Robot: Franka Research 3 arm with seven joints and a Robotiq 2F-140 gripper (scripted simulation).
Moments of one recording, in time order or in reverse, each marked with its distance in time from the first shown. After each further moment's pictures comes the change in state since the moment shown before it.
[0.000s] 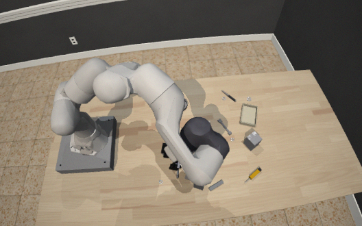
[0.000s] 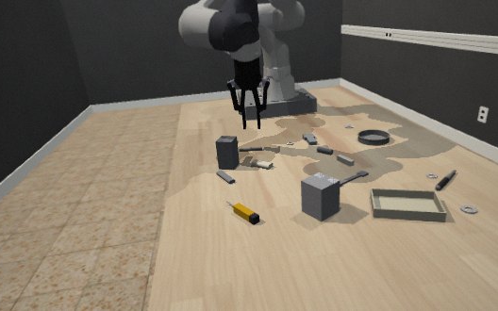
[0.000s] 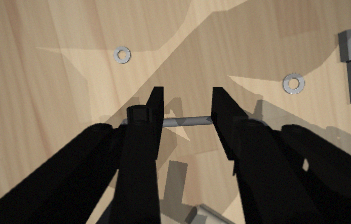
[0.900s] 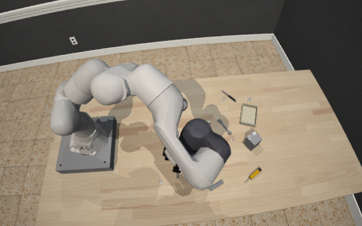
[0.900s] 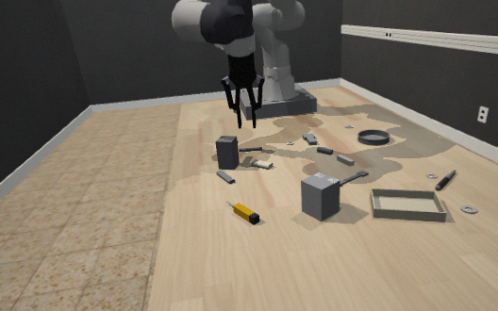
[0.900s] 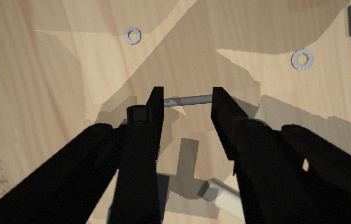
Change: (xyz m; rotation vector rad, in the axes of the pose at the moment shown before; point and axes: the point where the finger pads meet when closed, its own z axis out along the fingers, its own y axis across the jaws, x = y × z) arm -0.016 -0.014 -0.015 -0.007 -0.056 0.025
